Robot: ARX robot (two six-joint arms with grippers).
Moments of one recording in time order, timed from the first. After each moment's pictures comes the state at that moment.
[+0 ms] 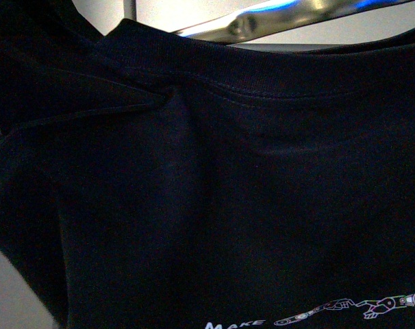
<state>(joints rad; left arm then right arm) -0.11 1.38 1.20 -0.36 1.07 1.37 0.00 0.00 0.01 0.00 0.00 0.00</state>
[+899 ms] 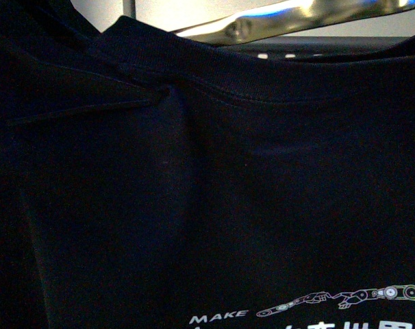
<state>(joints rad) -0.11 1.38 1.20 -0.36 1.07 1.36 -0.10 1.25 1.16 -0.25 -0.62 -1.10</state>
